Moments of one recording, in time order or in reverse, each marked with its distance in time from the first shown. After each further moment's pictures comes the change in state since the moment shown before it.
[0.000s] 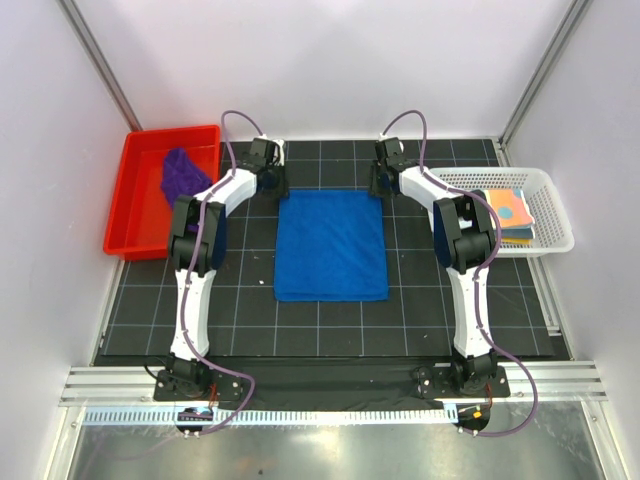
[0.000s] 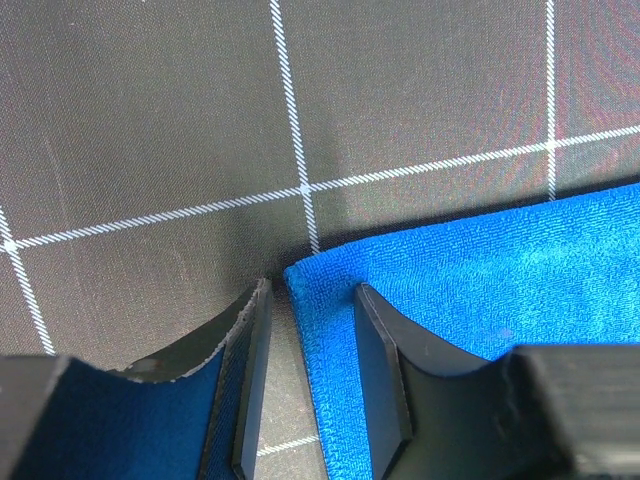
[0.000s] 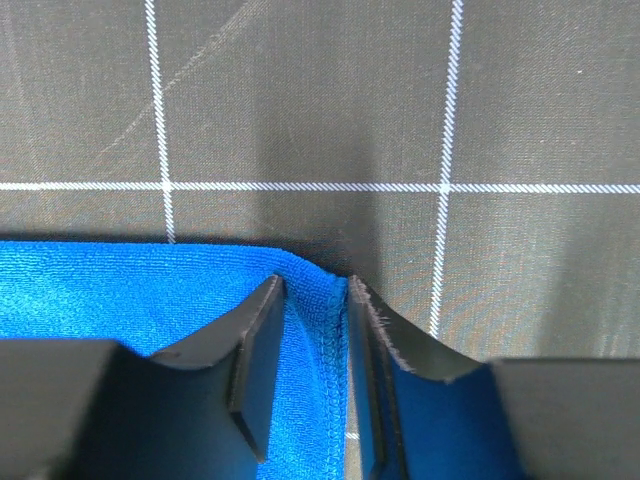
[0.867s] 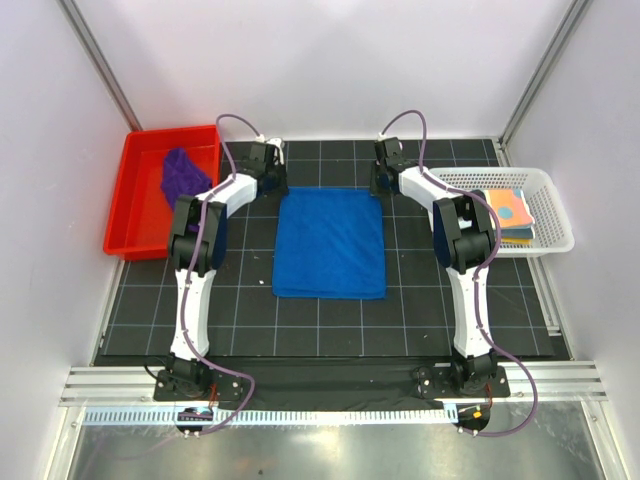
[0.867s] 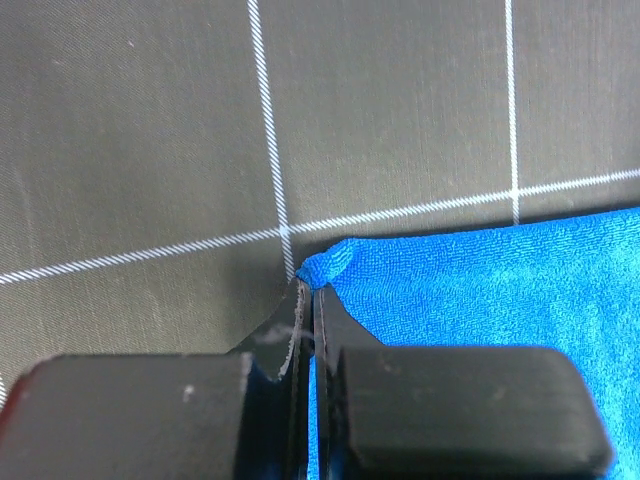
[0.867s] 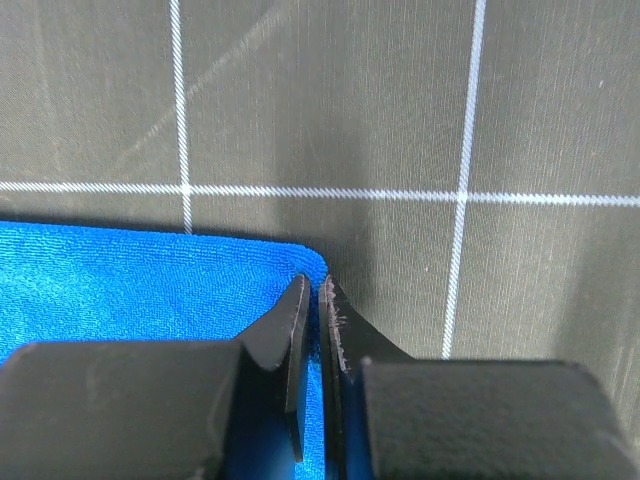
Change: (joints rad) left arm 0.002 0.001 -0.061 0.161 0.021 -0.084; right arm 0.000 0.000 0.000 0.016 -0.024 -0.001
